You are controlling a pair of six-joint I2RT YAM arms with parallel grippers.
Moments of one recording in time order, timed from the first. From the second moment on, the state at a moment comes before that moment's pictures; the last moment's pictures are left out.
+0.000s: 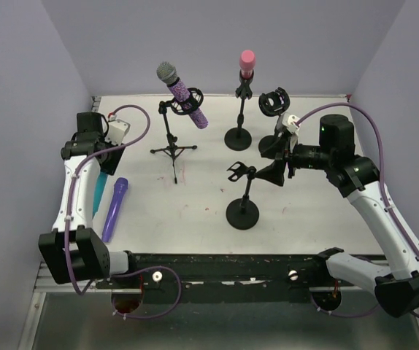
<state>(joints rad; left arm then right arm) 0.12 1.28 1.24 -0.91 -0.01 0.52 0.35 1.08 1.18 -0.57 -0.84 -0.31</state>
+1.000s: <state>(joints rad) 0.32 1.80 1.25 -0.76 -0.02 0.42 0.30 1.13 1.20 -0.58 -0.85 -0.28</state>
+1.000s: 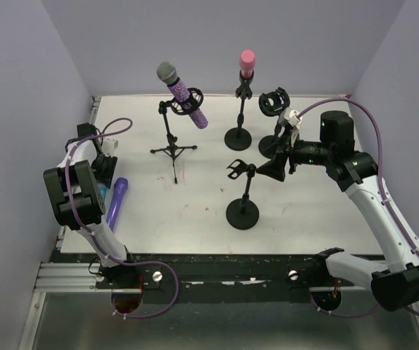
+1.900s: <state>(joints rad) 0.32 1.84 1.23 -0.77 -0.02 0.38 0.29 1.12 1.20 -0.58 -0.86 -0.27</state>
